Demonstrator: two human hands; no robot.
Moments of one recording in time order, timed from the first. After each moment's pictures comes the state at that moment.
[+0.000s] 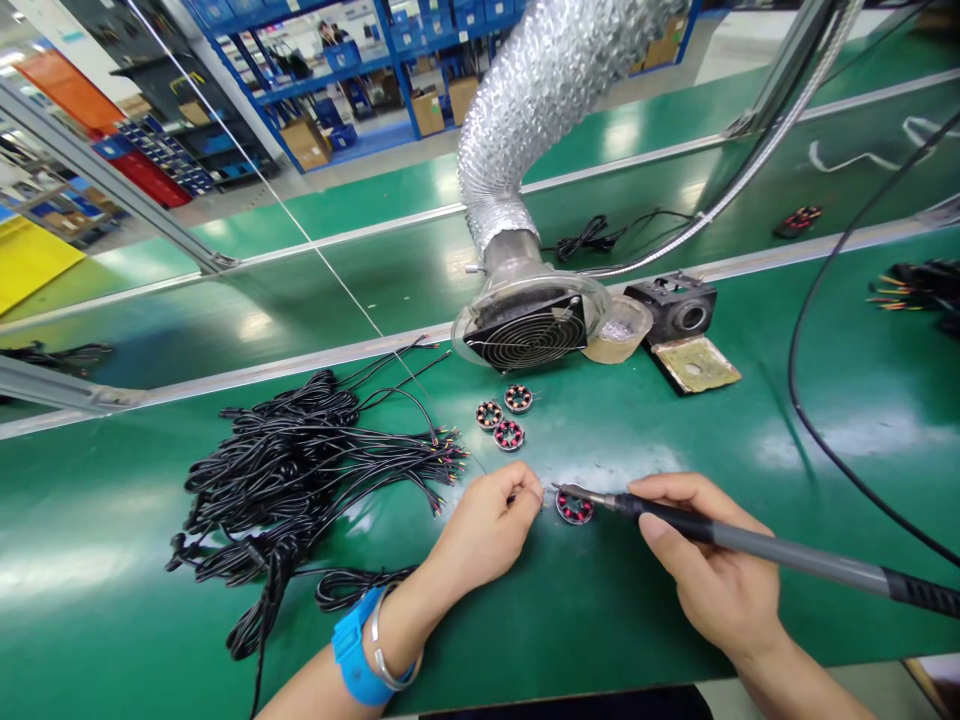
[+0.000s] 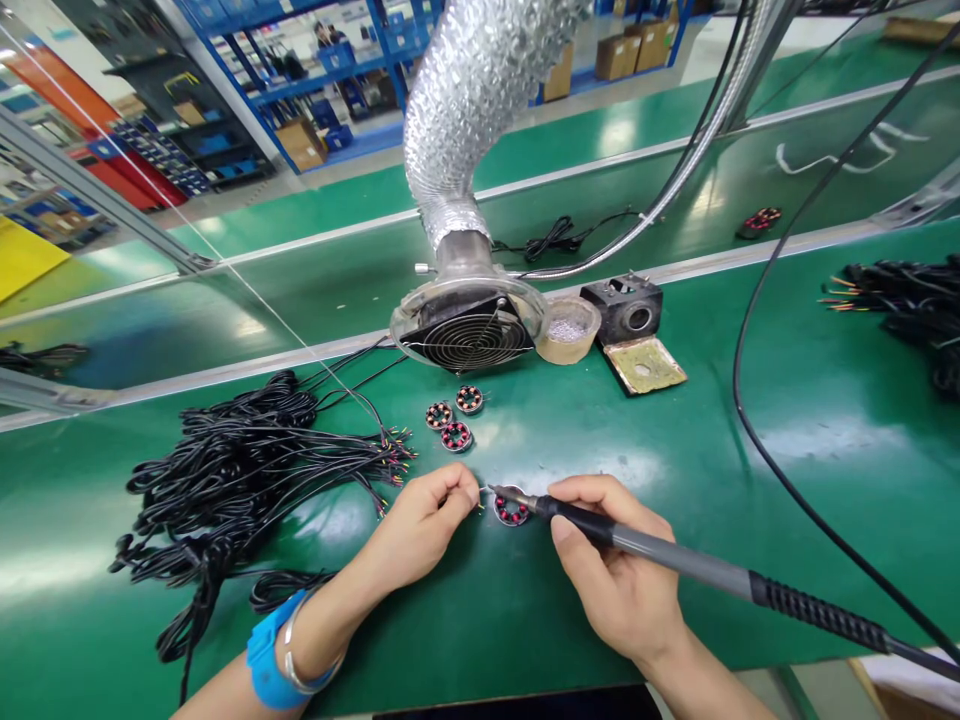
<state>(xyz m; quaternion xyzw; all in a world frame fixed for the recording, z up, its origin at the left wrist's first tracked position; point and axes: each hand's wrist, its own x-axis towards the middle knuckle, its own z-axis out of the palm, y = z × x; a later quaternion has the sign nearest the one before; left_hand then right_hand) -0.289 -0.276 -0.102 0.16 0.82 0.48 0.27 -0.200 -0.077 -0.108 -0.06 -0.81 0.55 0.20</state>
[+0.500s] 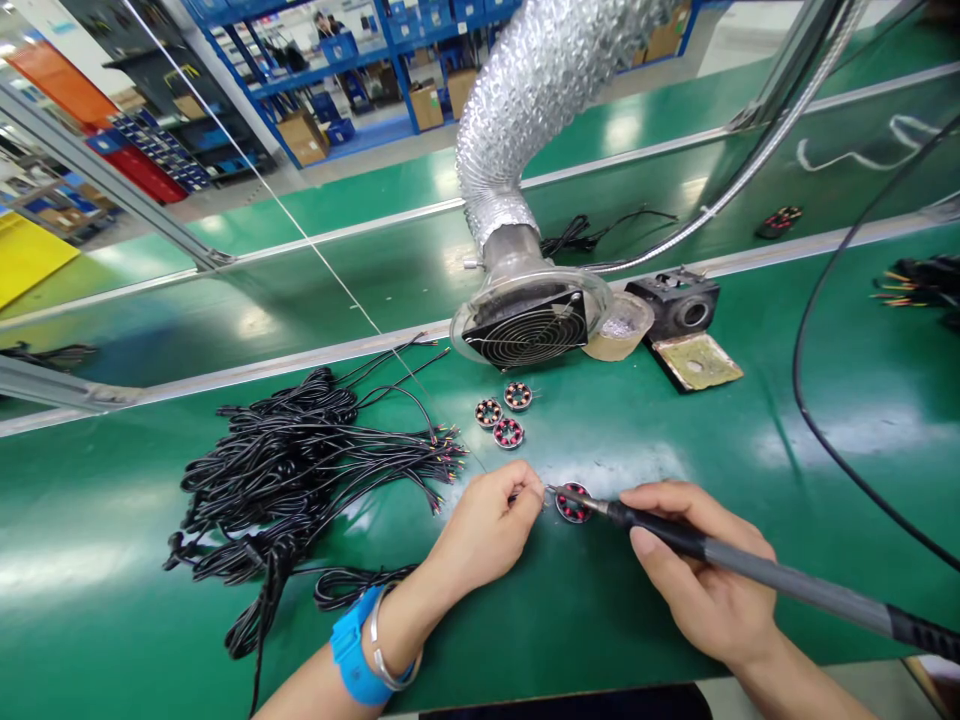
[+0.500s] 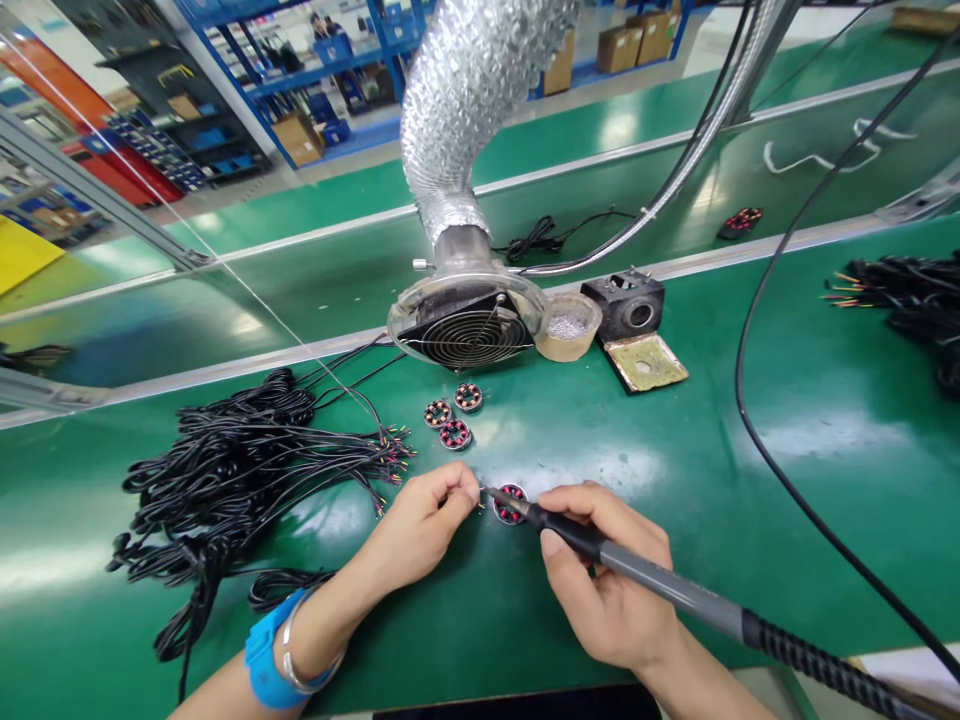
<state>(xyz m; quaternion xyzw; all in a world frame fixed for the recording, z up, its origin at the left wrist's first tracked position) -0.289 -0.275 -0.100 0.16 0.83 0.46 0.27 -0.199 -0.080 -0.106 0.01 -0.83 0.50 0.23</state>
